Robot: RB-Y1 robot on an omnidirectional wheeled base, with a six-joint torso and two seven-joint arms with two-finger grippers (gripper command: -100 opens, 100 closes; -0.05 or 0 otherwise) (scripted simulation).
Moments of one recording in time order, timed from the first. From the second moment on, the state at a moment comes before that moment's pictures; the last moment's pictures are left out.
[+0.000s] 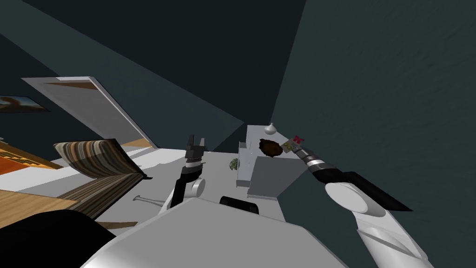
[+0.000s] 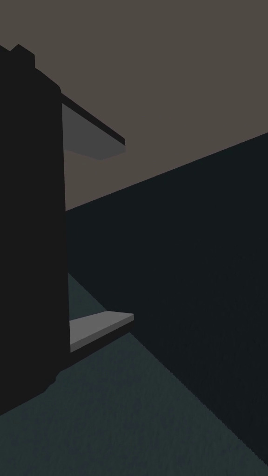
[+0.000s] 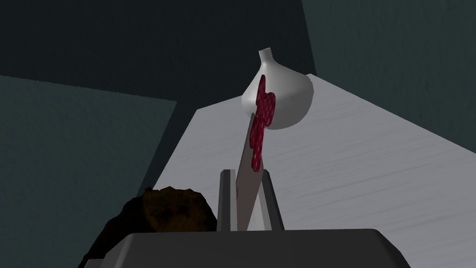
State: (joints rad) left arm 0.48 -0.02 0.04 -2.24 0.09 -0.60 -0.04; right arm 0.20 -0.50 -0.37 -2.13 -1.02 0.37 -1.52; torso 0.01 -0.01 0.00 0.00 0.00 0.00
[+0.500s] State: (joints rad) left arm 0.48 -0.02 0.04 -2.24 0.09 -0.60 -0.04; right arm 0.22 -0.55 -0.41 -2.22 -1.00 0.46 -1.54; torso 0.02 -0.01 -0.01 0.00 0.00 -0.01
